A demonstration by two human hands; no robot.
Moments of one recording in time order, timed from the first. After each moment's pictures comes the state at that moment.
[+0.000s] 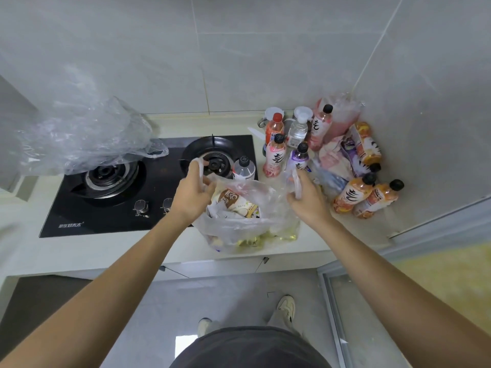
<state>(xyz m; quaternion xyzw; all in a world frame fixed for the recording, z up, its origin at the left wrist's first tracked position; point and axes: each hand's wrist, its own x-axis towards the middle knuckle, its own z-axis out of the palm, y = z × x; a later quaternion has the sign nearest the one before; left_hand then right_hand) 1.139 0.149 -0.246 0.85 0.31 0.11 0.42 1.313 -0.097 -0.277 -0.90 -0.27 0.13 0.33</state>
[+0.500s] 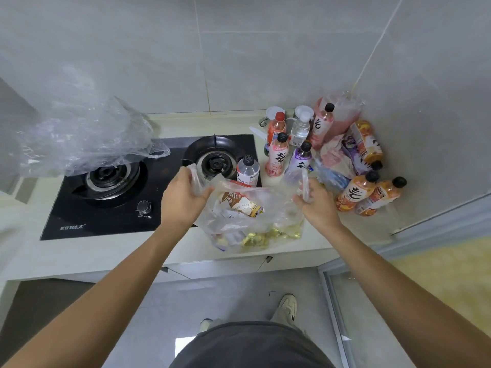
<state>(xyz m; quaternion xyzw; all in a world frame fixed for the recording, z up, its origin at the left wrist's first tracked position) 1.114 0.156 -0.248 0.88 0.37 0.16 0.27 1.306 -0.107 -0.294 -0.90 -0.21 0.10 0.37</state>
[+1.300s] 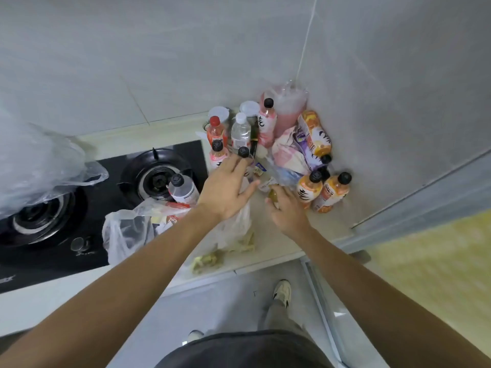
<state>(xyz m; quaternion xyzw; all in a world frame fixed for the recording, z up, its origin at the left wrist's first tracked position) 1.314 0.025 -0.252 0.98 -0.01 0.11 0.17 1.377 -0.165 -0.332 -0.93 -0.21 0.11 0.29</state>
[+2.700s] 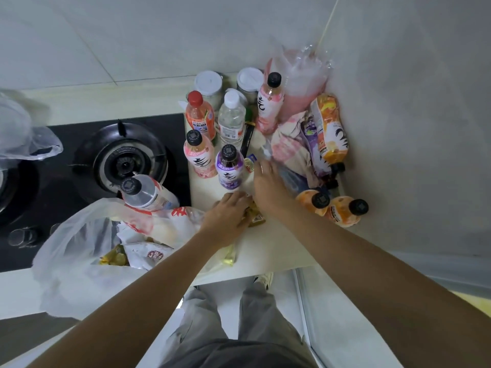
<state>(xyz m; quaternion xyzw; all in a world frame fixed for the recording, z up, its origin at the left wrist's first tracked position) 1.365 -0.008 -0.416 0.97 0.07 -0.12 0.20 1.502 -0.108 -0.392 -0.91 -0.37 0.17 0.07</state>
